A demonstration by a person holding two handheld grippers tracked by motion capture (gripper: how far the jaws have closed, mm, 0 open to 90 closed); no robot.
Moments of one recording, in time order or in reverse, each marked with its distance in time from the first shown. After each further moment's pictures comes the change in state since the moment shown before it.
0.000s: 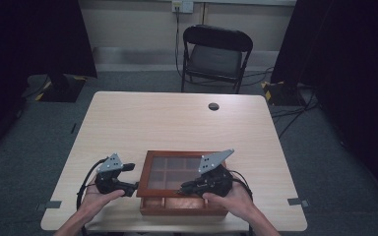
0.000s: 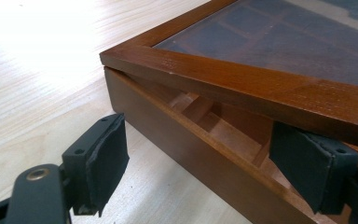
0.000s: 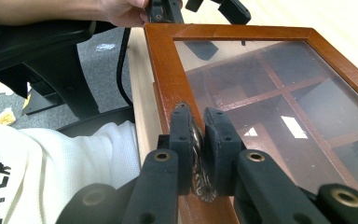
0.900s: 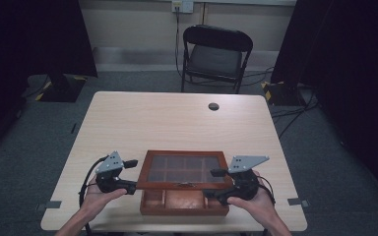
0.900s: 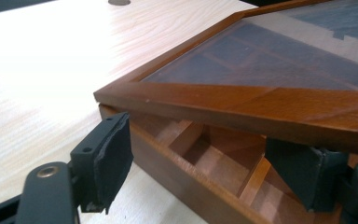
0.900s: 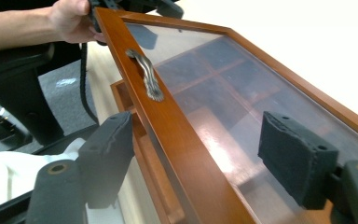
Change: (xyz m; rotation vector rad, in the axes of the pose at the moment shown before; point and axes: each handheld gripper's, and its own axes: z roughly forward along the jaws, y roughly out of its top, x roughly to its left) left arm -0.012 0.016 -0.005 -0.077 -0.001 0.046; right arm -0.003 -0.042 -0.050 -0.136 -0.188 0.106
